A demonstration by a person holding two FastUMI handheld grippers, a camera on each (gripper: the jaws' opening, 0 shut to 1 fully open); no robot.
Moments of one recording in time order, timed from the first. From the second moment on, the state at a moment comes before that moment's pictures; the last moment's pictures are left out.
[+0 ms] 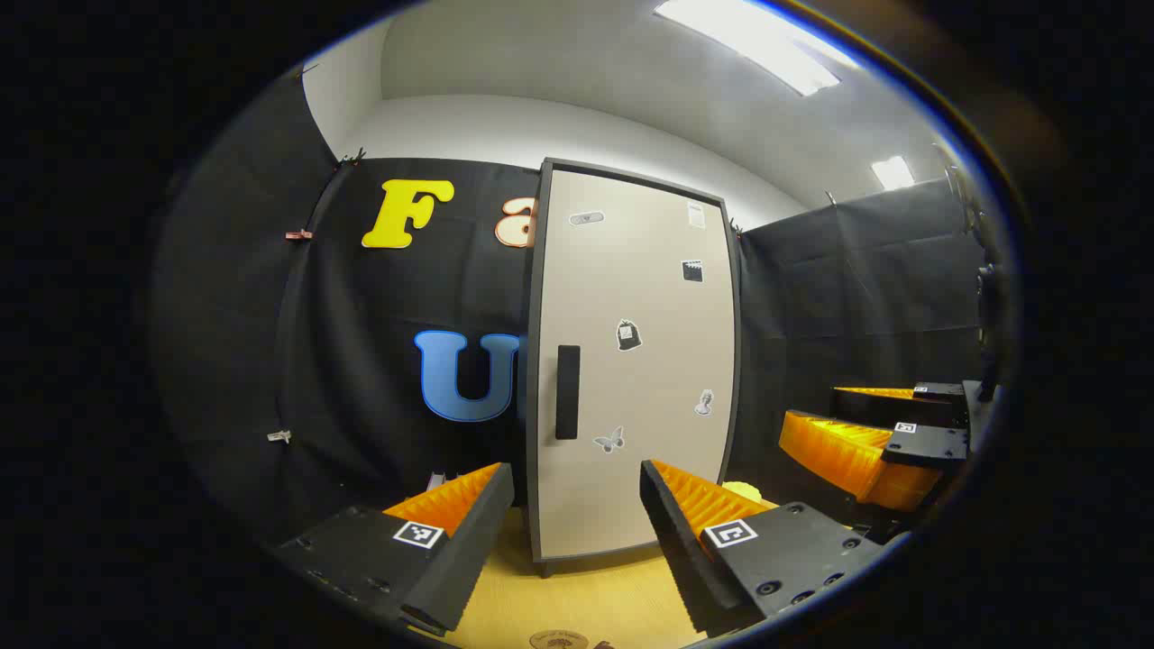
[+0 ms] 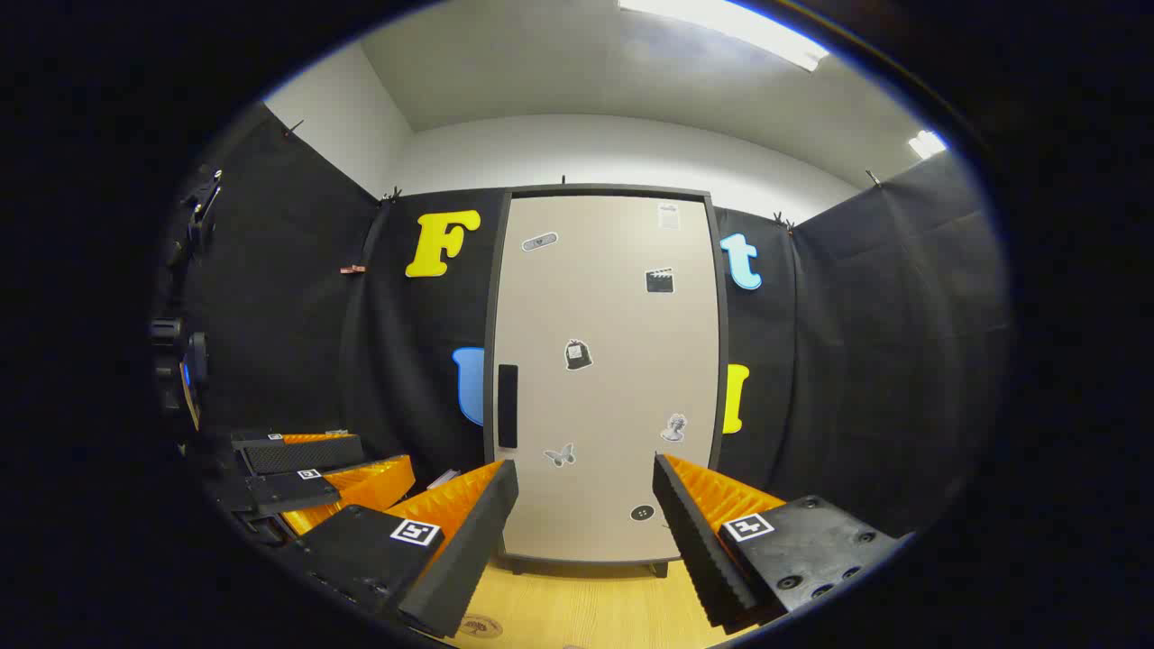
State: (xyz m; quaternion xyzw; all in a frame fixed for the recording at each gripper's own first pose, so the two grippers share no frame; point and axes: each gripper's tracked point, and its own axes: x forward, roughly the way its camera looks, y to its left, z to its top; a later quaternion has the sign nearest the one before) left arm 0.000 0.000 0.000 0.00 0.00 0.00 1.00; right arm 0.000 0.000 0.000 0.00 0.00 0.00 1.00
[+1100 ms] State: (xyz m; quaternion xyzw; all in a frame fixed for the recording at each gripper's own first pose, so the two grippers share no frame) left arm 0.004 0.036 -0.005 -0.01 0.01 -0.01 1.00; right arm 0.025 0.018 -0.009 0.01 0.01 -0.03 1.00
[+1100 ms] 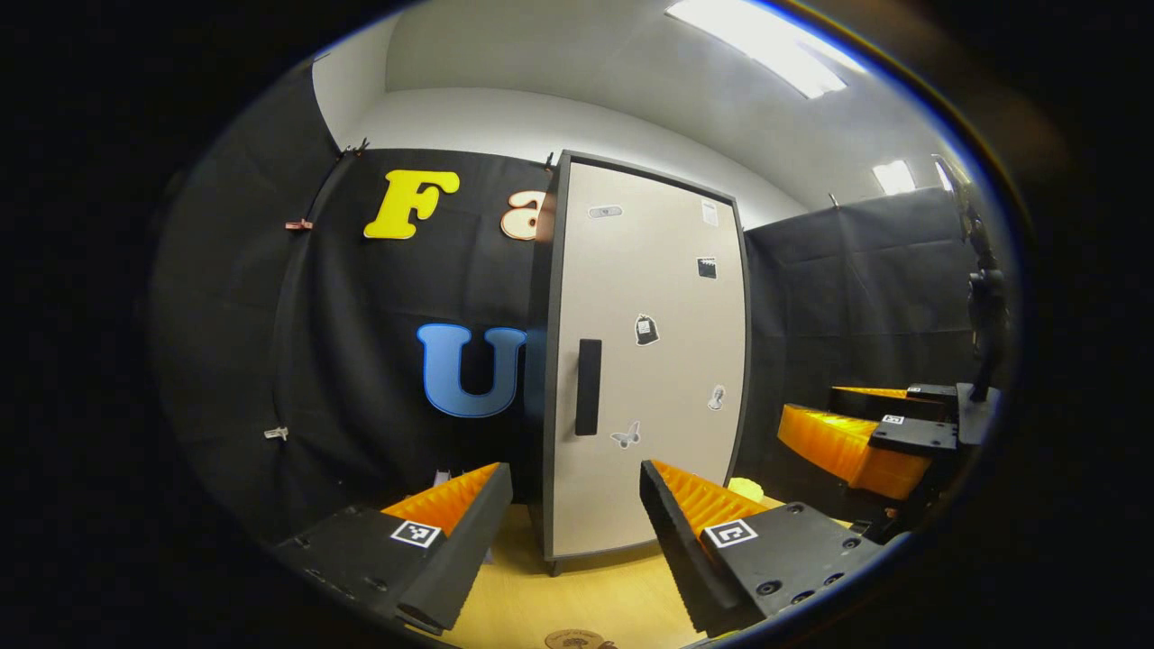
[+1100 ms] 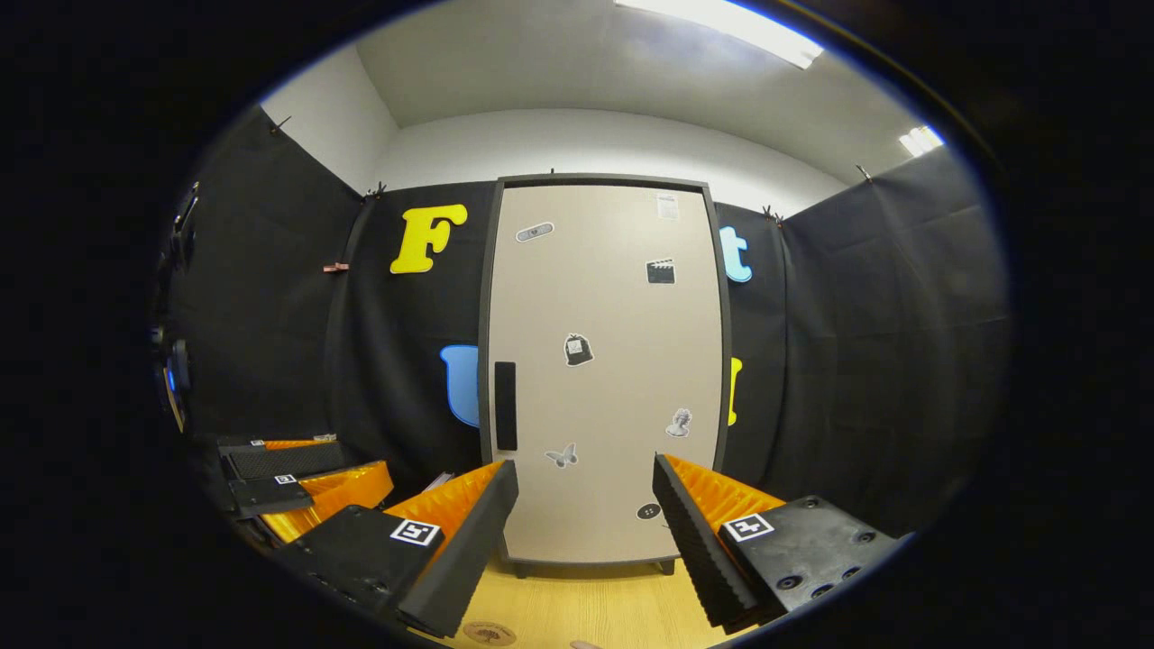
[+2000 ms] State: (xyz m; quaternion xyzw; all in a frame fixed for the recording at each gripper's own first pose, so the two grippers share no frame) left arm 0.002 0.106 -0.011 -0.02 0.03 0.10 0.99; right arm 0.159 0.094 -0.022 0.02 0.00 0.07 1.00
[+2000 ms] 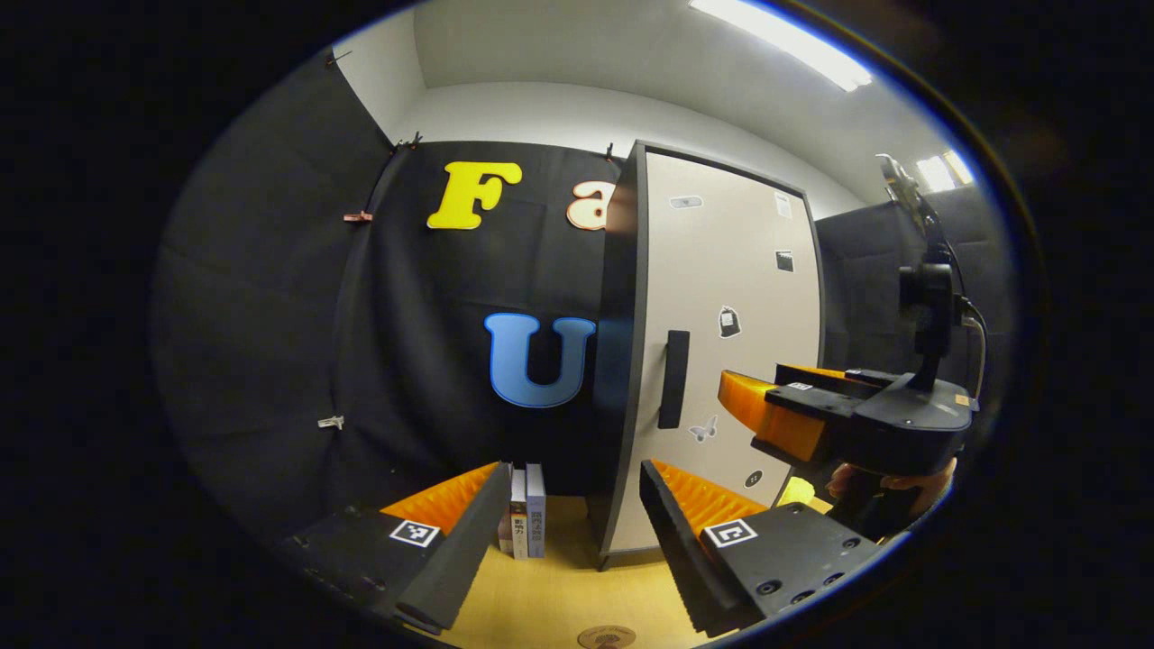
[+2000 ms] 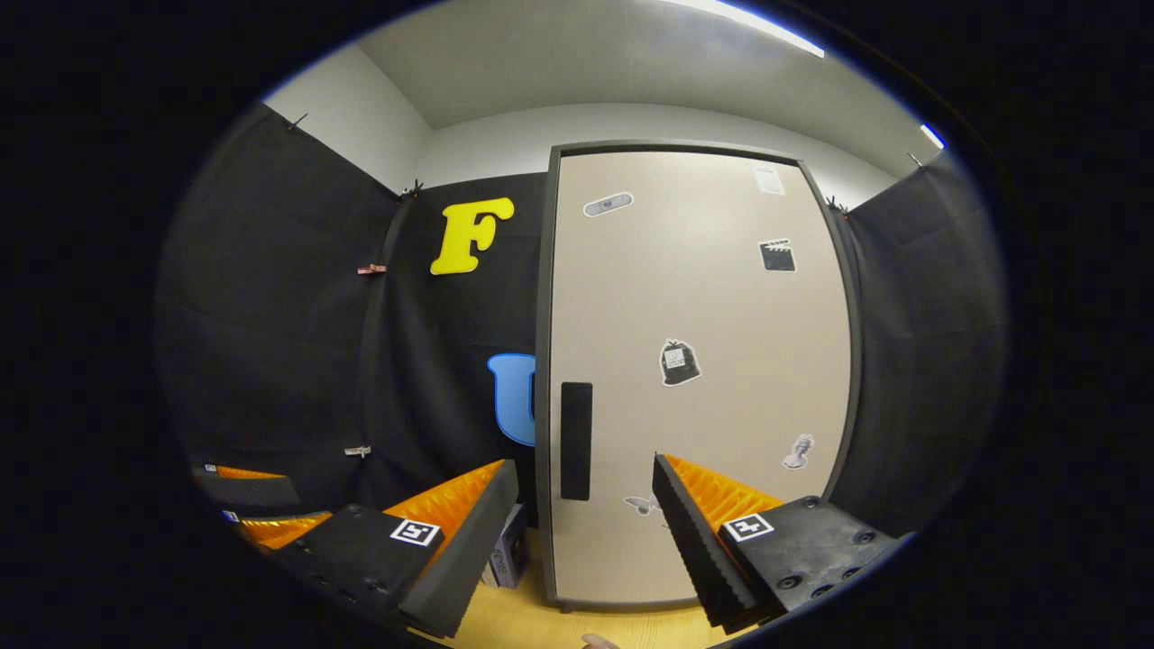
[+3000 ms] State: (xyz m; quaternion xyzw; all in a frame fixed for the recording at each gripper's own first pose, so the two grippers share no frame) left arm -0.014 0.169 -0.027 -0.02 0.05 0.20 0.98; right arm 0.275 0.114 -0.070 0.01 0.02 0.02 1.00
